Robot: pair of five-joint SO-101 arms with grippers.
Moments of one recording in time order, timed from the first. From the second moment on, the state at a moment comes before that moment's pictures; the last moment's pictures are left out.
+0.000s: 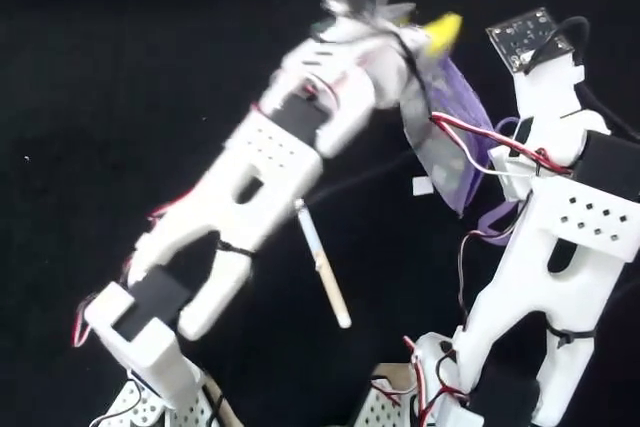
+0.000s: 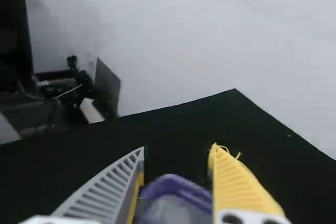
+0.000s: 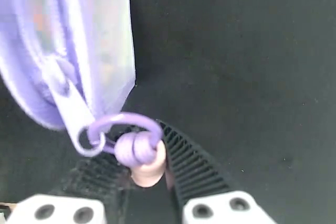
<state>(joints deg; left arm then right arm) 28.7 6.1 -14.5 26.2 12.4 22.9 -24.1 -1.5 95.4 38.8</state>
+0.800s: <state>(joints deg) 20.9 11.2 -20.9 97.5 61.1 20.1 -24.1 -1.5 96.3 36.9</state>
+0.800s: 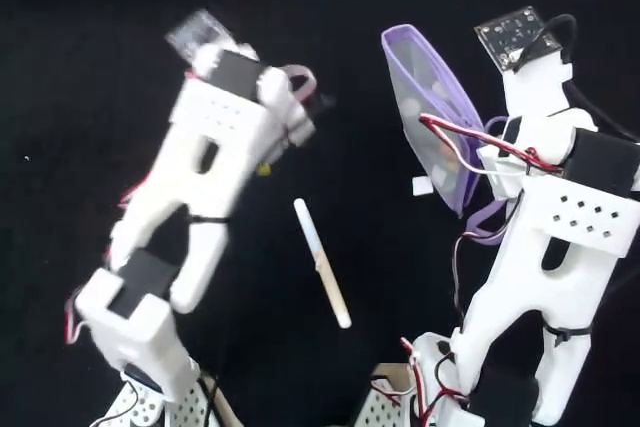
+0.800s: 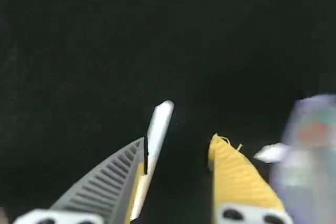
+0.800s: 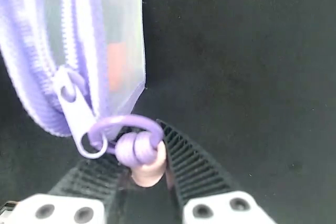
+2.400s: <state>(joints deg) 27.1 32.1 -46.0 100.0 55.8 20.2 -24.1 -1.5 96.3 36.9</state>
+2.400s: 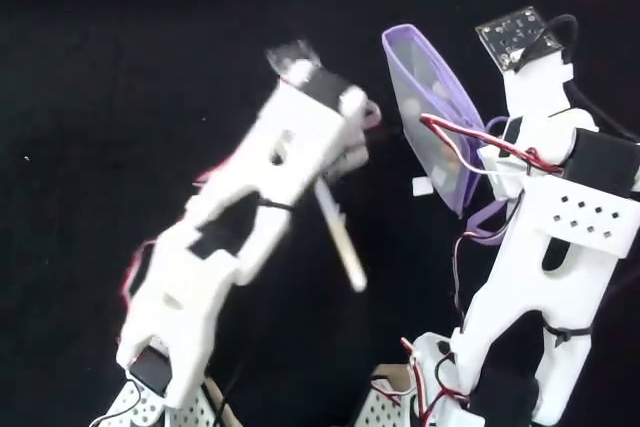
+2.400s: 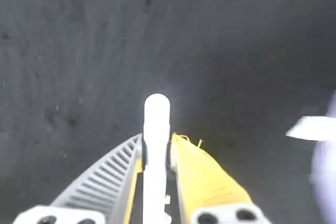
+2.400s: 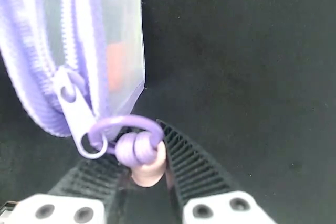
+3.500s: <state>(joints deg) 22.8 34.3 -83.3 65.8 41.0 20.2 -24.1 -1.5 96.3 36.7</state>
